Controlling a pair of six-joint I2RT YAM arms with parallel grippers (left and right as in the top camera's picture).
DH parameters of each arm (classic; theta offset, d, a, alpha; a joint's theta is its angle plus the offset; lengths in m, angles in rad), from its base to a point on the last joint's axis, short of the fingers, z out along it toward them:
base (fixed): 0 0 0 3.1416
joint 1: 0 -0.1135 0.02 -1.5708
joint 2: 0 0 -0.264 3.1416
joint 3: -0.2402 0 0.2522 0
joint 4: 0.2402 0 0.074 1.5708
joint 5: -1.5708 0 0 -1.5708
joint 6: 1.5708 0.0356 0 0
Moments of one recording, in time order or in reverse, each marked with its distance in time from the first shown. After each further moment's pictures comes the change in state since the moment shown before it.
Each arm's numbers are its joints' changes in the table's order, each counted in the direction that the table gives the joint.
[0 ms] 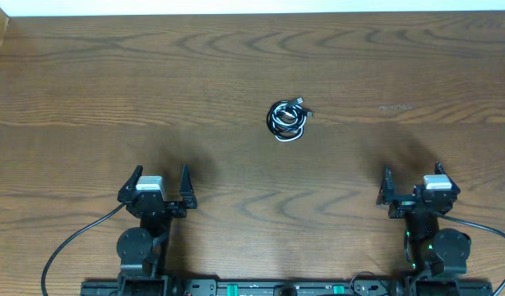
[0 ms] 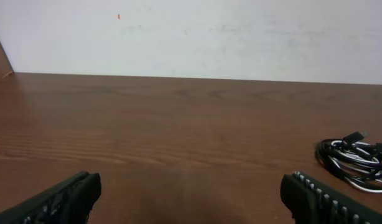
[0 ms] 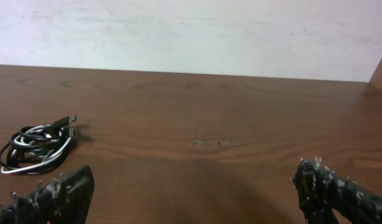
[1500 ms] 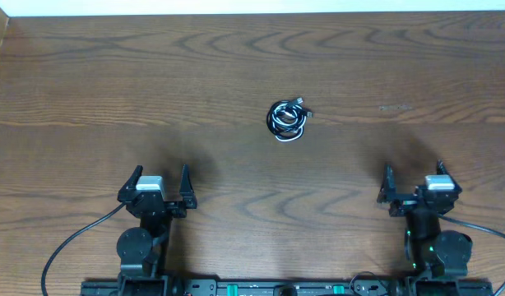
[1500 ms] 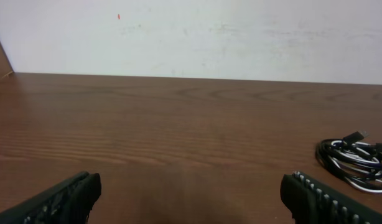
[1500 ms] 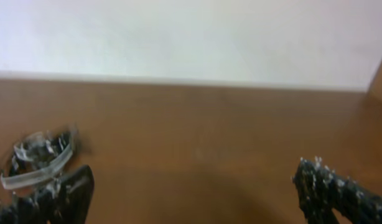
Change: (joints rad) left arm 0.000 0.000 0.000 0.000 0.000 0.000; right arm 0.000 -0.001 0.006 -0.071 0.008 0.019
